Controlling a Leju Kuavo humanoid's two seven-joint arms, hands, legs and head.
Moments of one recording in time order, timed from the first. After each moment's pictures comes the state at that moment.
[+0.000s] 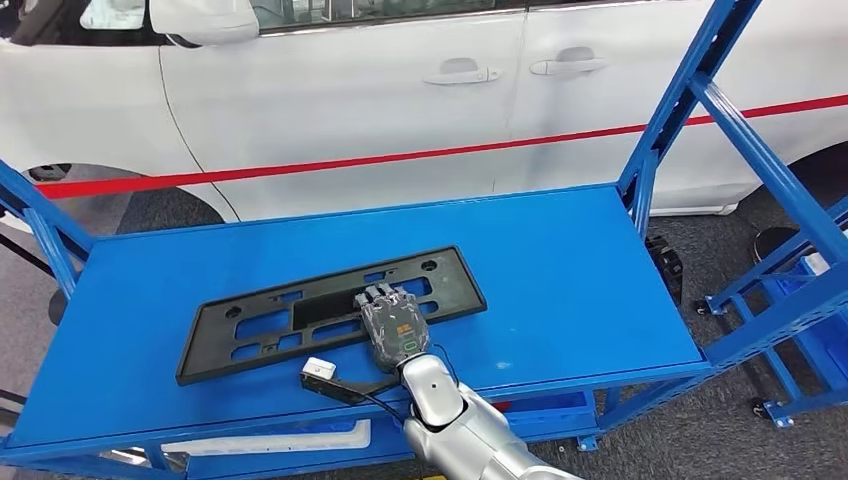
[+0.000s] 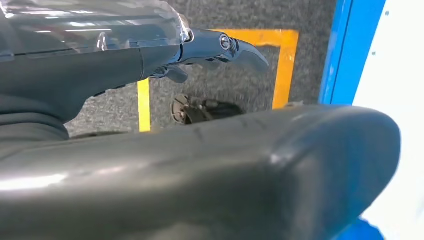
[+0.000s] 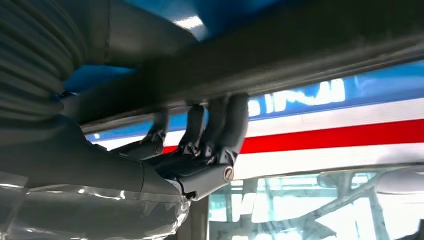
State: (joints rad) left arm -0.07 -0.13 1.18 -0.23 -0.88 -0.12 -0.44; right arm -0.52 0.34 0.72 -0.56 1.44 -0.61 0.20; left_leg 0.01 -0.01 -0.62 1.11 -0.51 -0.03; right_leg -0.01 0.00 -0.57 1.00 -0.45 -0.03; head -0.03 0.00
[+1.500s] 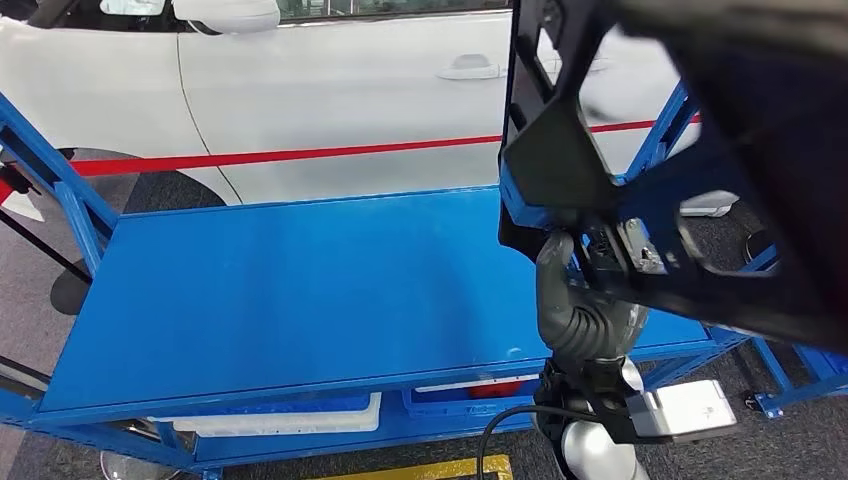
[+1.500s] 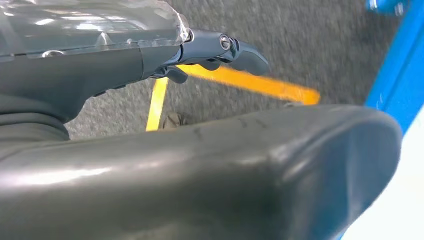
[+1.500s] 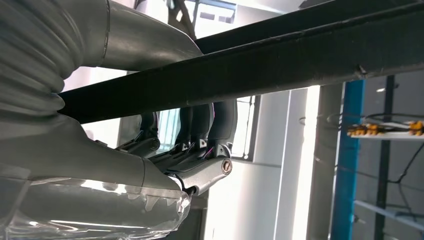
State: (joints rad) left arm -0.06 -0.13 1.29 -0.23 -0.83 -0.04 -0.45; right arm -0.17 0.01 0.53 -1.98 0.25 -0.52 -0.38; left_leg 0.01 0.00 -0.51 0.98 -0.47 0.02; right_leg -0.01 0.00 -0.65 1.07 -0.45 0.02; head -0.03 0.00
